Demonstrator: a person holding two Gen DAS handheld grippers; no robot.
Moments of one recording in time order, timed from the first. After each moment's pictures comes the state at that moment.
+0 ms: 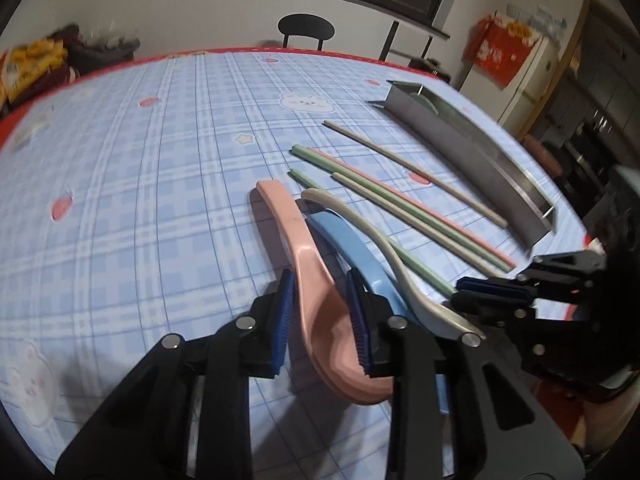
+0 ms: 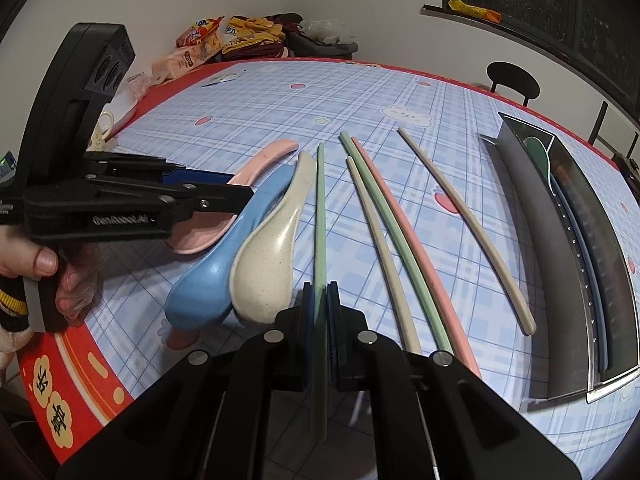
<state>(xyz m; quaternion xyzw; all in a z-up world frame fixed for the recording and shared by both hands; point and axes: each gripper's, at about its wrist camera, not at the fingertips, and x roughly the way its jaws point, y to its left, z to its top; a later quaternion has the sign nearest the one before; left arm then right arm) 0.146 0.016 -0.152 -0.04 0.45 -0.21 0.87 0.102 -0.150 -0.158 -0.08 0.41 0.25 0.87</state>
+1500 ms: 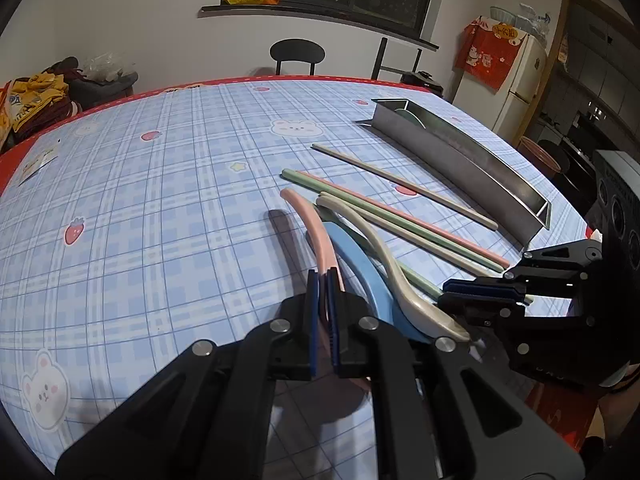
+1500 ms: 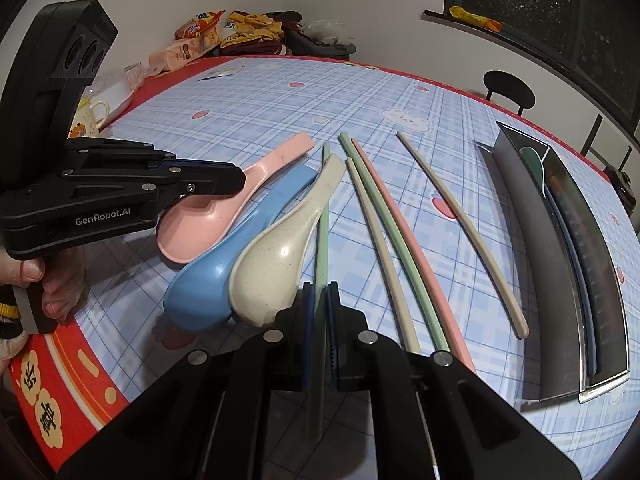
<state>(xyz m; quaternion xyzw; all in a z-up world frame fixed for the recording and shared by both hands) 0.127 0.002 -0.142 0.01 0.39 -0.20 0.90 0.099 -0.145 -0.157 -0.11 0.41 0.24 0.88</state>
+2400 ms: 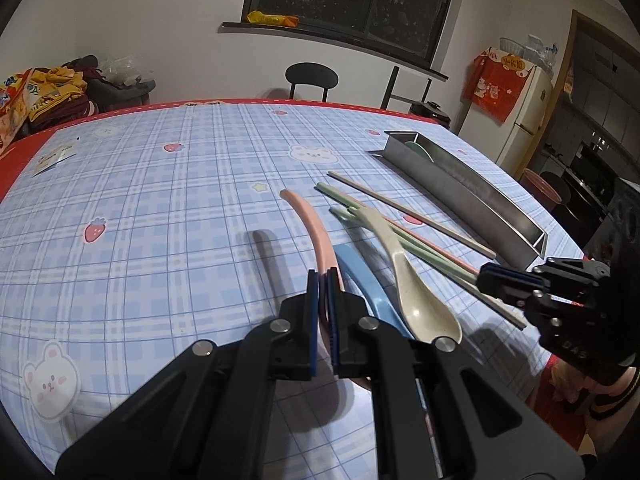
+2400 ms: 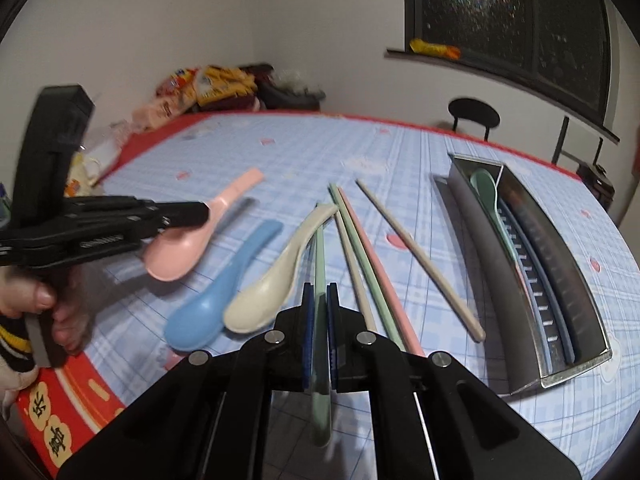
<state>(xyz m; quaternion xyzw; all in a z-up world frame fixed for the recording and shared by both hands) 0.119 0.024 -0.134 -0.03 0.36 -0.18 0.91 0.084 -0.174 -0.135 -0.05 0.32 0.21 0.92</state>
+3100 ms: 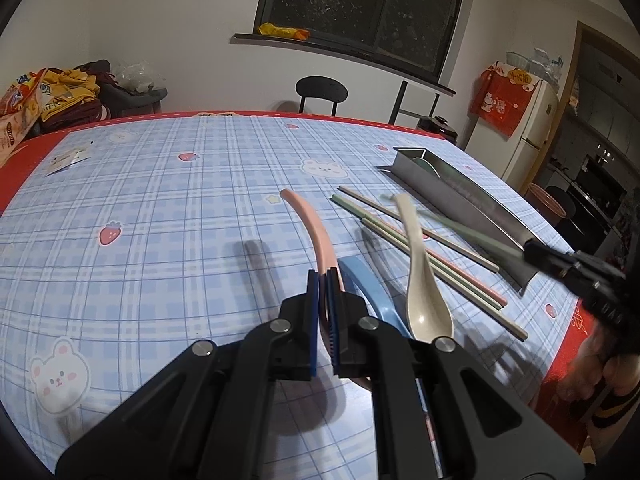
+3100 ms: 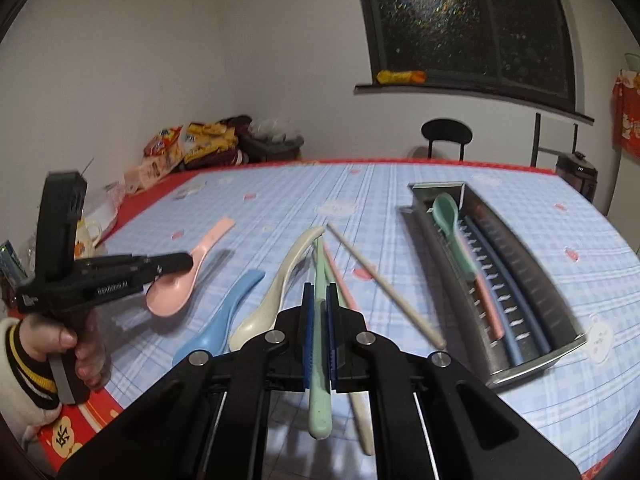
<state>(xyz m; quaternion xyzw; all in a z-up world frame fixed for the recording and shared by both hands) 0.113 0.033 -0.128 -0.04 0.34 -0.17 0.93 0.069 -0.211 -0.111 0.02 0.26 0.18 0.95</state>
